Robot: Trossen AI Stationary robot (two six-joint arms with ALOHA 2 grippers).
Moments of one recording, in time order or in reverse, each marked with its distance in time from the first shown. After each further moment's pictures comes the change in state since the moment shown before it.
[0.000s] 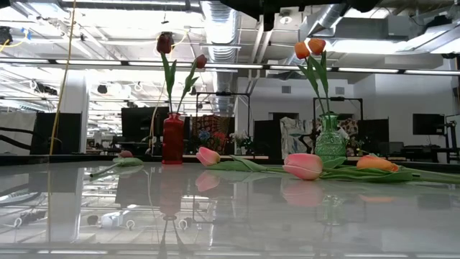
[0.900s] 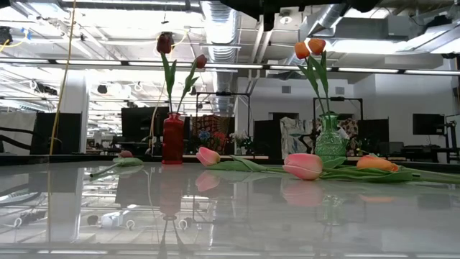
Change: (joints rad) left arm 0.000 0.000 -0.001 -0.061 -0.001 -0.066; right arm 0.000 0.000 0.000 0.000 0.000 0.000
